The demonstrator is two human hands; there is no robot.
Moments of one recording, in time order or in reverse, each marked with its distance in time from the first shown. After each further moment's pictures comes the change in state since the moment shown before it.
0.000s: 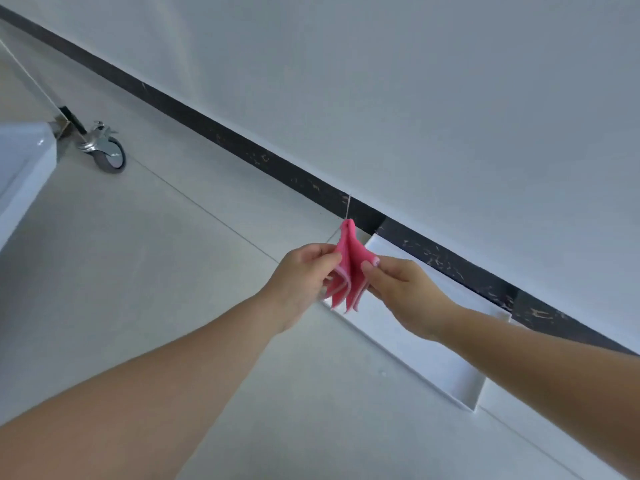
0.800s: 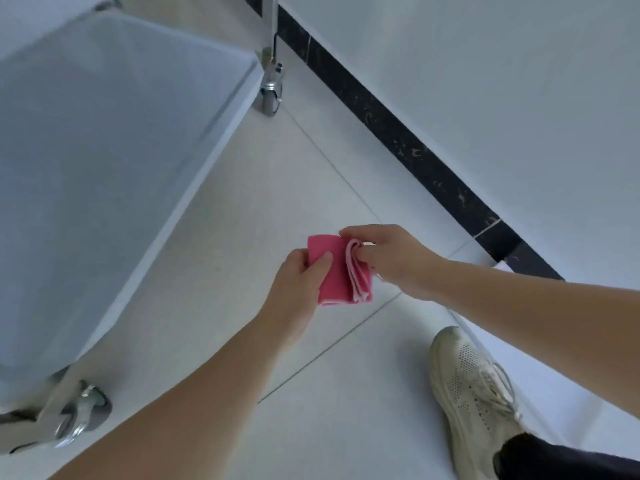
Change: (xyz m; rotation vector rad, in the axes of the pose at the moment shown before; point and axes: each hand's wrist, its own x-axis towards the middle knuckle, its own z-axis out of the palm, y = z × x) left_hand -0.132 -0.071 -0.252 -0.382 0.416 0.003; right_hand 0.097 -0.106 0.294 -0.484 -0.230 0.257
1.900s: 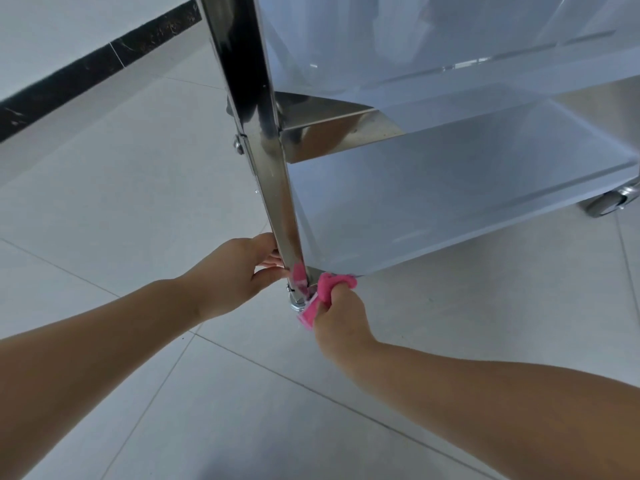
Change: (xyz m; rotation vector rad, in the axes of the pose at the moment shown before) left_hand -0.211 0.023 -0.220 1.002 0.679 0.160; right_hand -0.029 -0.055 0.269 -0.143 -0.652 -0.340
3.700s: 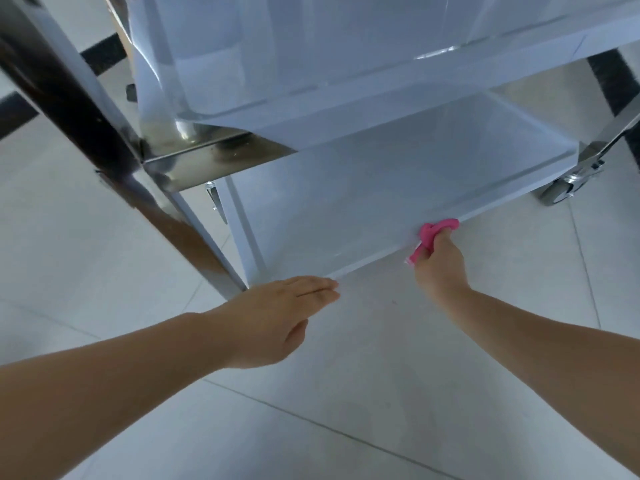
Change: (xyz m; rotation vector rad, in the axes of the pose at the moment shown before) left_hand 0.034 0.074 0.064 0.347 -0.279 0.336; right_hand 0.075 0.046 -0.201 -0.093 0.510 -0.154
